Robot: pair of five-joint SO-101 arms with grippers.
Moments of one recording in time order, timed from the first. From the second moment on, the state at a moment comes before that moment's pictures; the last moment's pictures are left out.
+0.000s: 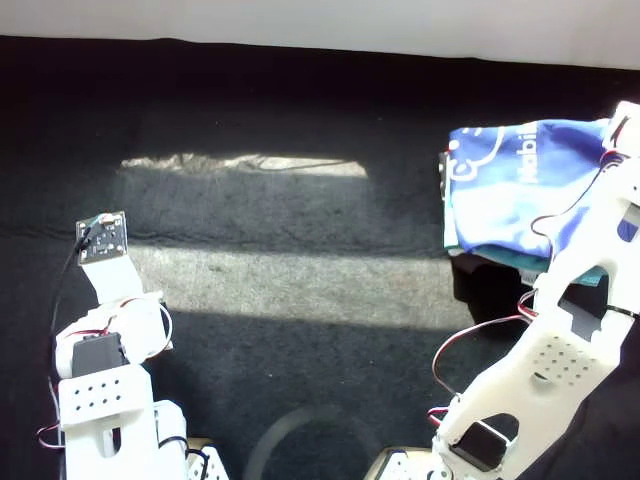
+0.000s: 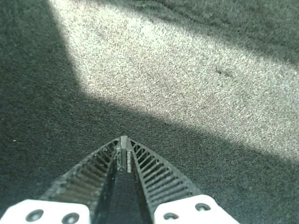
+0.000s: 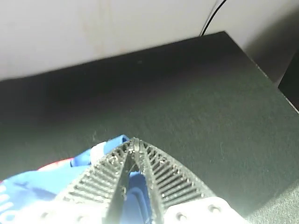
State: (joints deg) left arm -21.6 -65.8 76.8 55.5 -1.3; right arm 26.4 31.2 -45.8 51.7 9.1
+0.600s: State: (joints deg) left arm -21.6 -65.8 76.8 55.5 -1.3; right arm 18.9 30.2 -60.1 81.6 8.0
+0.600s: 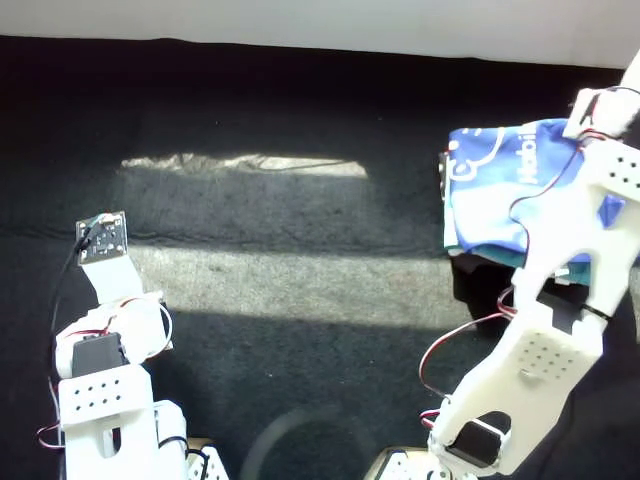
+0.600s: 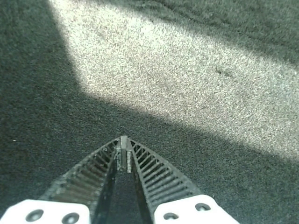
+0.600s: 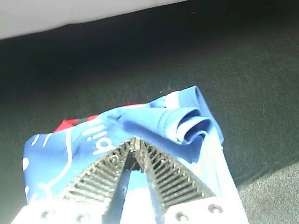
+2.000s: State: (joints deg) left arm -21.6 -65.8 76.8 55.5 -1.3; right arm 28.7 58.8 -66.3 59.1 7.2
